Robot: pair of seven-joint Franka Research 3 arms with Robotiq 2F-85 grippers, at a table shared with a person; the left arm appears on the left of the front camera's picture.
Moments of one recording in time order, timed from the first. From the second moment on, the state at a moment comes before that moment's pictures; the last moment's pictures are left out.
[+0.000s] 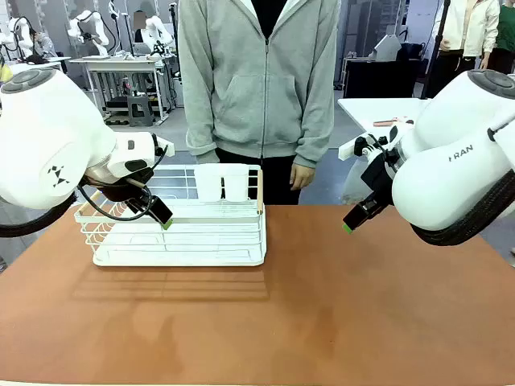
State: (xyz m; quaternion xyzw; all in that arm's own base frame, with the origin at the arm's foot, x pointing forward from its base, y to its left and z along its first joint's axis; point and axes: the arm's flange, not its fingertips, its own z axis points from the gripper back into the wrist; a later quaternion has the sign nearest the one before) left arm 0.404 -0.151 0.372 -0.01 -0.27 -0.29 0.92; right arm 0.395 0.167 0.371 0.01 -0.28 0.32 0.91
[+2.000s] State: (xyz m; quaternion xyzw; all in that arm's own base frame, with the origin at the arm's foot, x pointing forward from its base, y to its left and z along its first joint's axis) left arm 0.447 0.128 0.478 -0.60 -0.08 -0.04 0.79; right arm 0.386 -0.085 0.478 0.62 -0.18 0.03 0.77
